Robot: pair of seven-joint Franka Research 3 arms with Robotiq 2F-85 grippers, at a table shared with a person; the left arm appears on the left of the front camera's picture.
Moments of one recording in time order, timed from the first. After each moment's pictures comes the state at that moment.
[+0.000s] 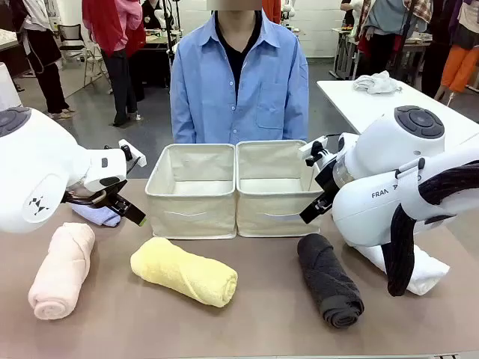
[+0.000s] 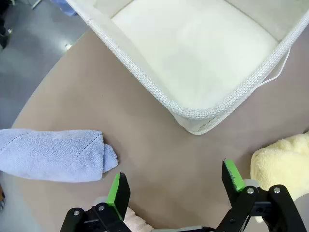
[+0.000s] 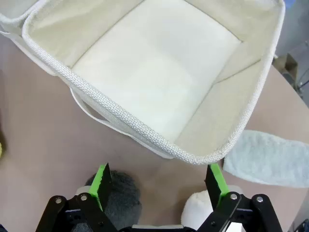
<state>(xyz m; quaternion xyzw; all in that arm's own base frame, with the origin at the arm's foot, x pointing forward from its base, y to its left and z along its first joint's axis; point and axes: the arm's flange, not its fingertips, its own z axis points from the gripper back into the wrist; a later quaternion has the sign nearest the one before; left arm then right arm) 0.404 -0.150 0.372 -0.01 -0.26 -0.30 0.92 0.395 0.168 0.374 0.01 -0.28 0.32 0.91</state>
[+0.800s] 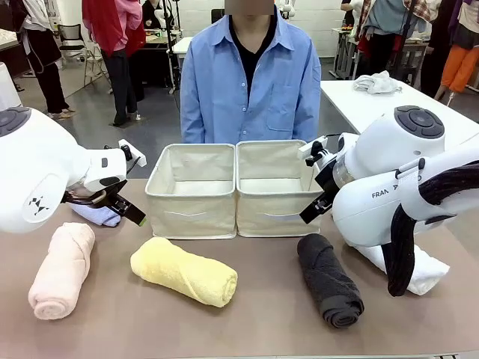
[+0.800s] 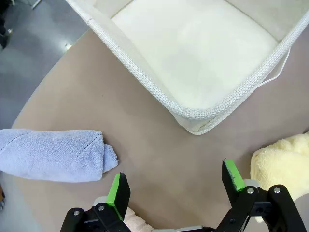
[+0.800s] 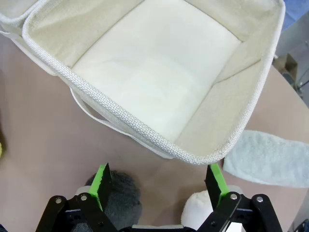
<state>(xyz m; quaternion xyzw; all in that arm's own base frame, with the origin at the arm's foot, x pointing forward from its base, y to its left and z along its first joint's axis) 0.404 -0.150 0.372 -0.01 -0.26 -0.30 0.92 0.395 0.168 0.374 0.01 -0.28 0.32 0.91</state>
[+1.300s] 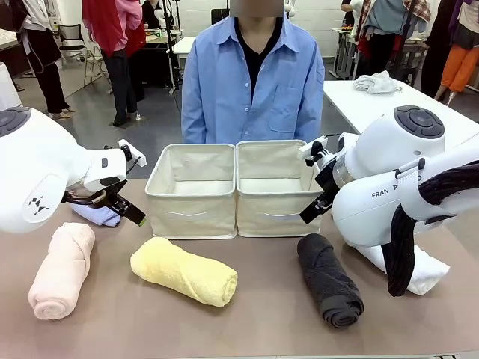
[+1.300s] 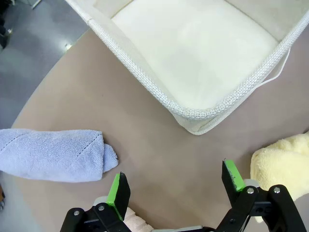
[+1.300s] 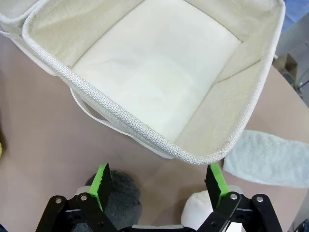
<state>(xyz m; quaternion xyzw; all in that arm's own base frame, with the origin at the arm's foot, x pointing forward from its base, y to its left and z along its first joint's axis) 0.404 -0.150 0.372 -0.01 -0.26 -0.30 0.92 0.395 0.168 0.374 0.01 -0.28 0.32 0.91</state>
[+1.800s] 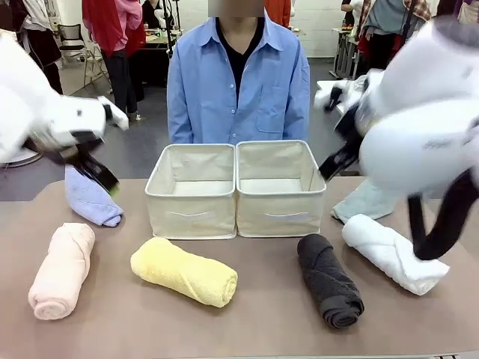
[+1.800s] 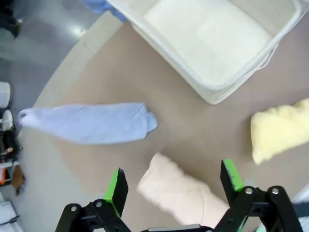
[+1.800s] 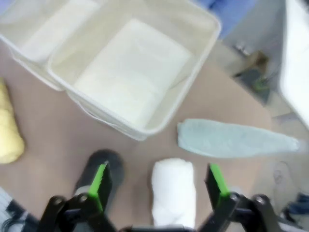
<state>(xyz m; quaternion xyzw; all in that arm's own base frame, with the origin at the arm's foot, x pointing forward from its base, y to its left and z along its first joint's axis) 0.388 -0.126 0.503 0.05 -0.23 -0.32 0.92 0.358 0.153 0.528 -0.05 -0.30 0.28 0.91</state>
